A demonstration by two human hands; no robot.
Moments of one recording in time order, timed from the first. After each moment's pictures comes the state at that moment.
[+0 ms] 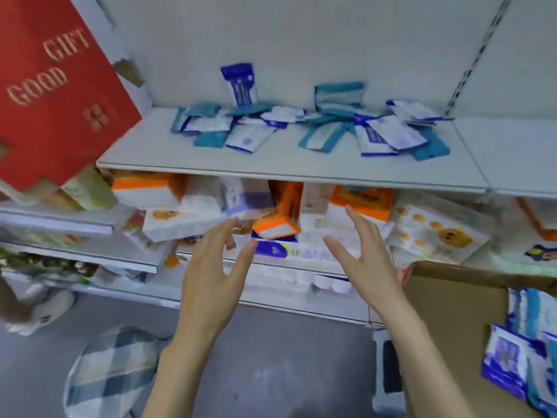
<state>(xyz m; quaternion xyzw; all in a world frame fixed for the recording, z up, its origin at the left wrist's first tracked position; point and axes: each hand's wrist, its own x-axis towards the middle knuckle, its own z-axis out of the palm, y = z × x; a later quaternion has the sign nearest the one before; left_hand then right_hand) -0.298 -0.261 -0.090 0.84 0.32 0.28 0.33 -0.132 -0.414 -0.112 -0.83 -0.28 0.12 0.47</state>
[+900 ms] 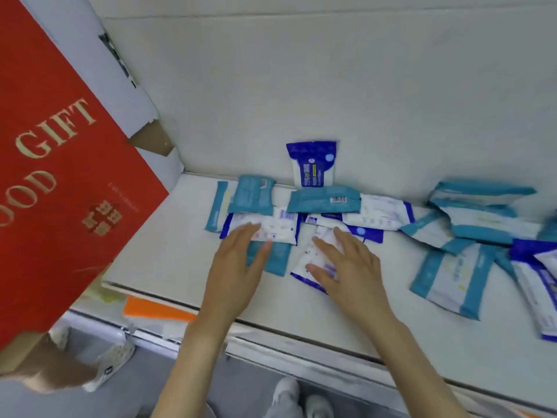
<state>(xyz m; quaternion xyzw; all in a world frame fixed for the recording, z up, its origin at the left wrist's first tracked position) -0.112 0.062 -0.107 0.85 0.36 0.19 0.34 0.028 -0.077 -0.125 -0.87 -0.41 0.15 0.20</state>
